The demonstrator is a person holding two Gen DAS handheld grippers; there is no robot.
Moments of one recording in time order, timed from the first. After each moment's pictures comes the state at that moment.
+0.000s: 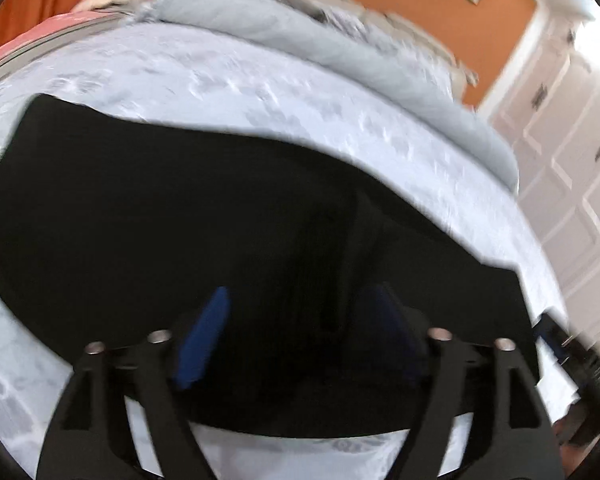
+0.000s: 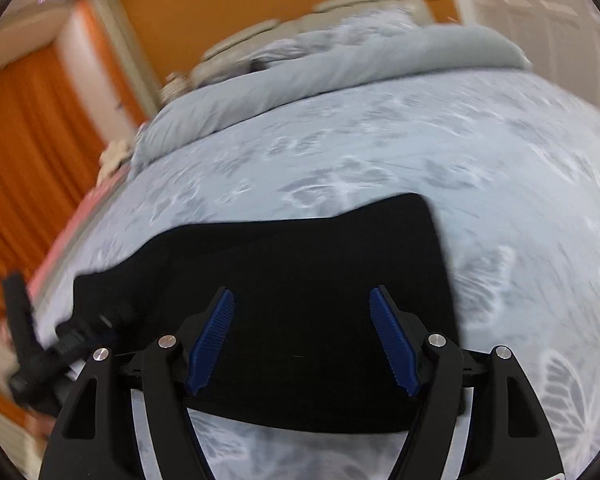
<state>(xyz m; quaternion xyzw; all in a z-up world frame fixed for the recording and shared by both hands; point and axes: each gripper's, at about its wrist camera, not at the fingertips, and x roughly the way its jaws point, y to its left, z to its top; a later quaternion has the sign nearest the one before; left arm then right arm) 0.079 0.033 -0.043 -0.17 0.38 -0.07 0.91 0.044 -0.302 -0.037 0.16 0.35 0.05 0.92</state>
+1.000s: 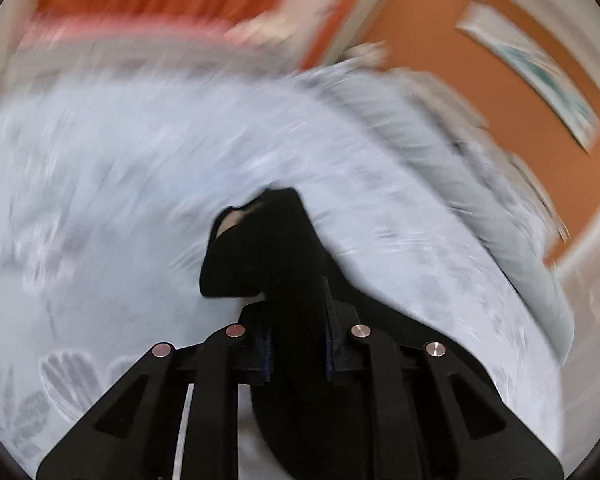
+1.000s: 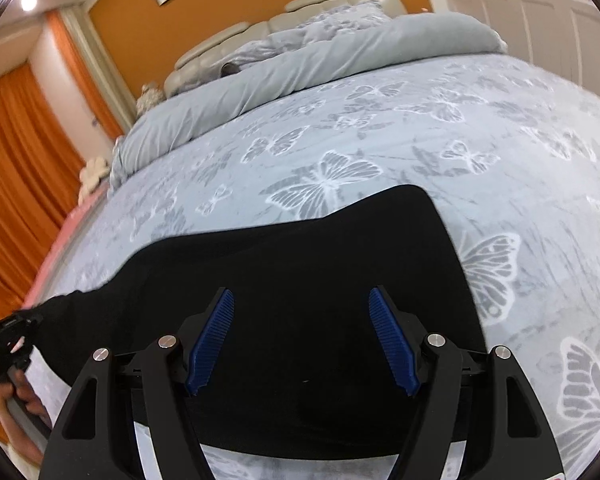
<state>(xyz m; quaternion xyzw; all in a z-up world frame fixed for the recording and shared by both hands) 0.069 0.163 0.008 -0.26 0.26 0.13 0.92 0.063 -0.314 -0.051 0.22 0.35 0.00 0.91</state>
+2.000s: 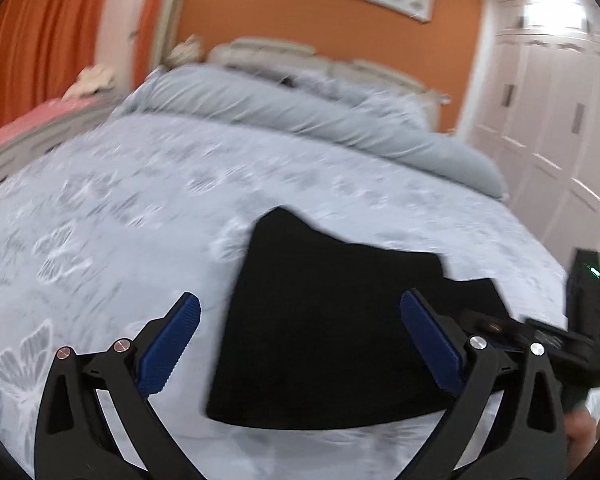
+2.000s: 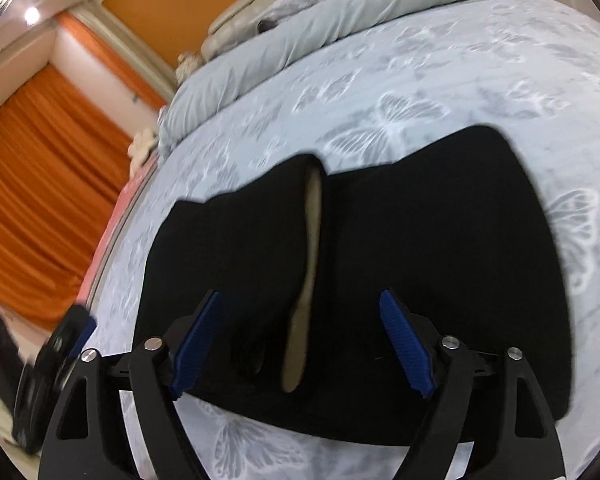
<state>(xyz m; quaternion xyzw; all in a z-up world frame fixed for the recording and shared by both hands) 0.042 0.010 0.016 -0.09 0.30 -0.06 0.95 0.083 -0.295 -0.067 0.26 0.42 0.13 0.86</state>
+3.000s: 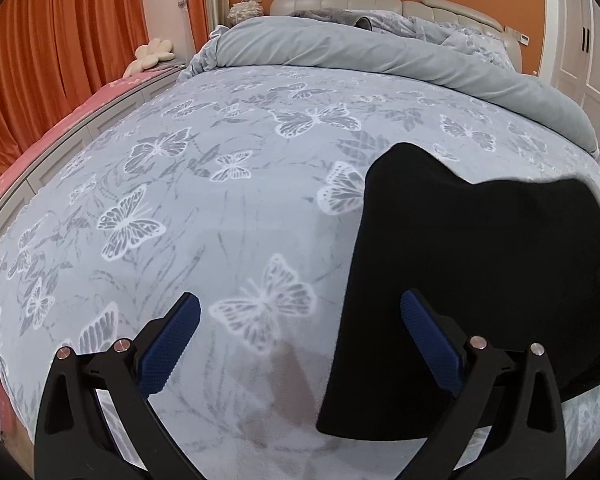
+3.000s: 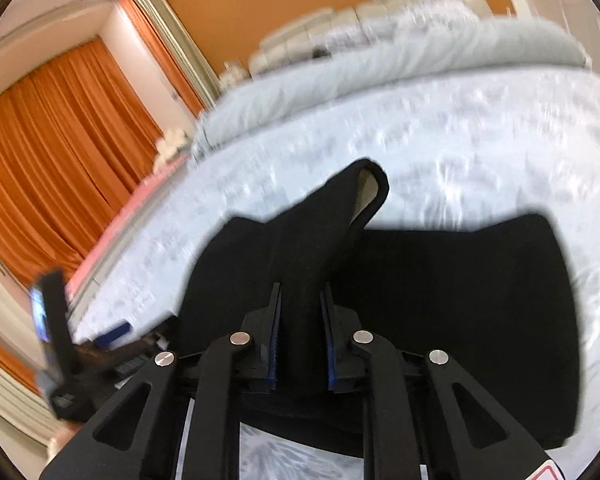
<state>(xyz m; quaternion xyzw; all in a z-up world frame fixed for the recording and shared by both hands) 0.073 0.034 -0.027 -0.01 0.39 0.08 0.92 0.066 -0.268 -0.016 0.20 0.32 0.16 0.91</state>
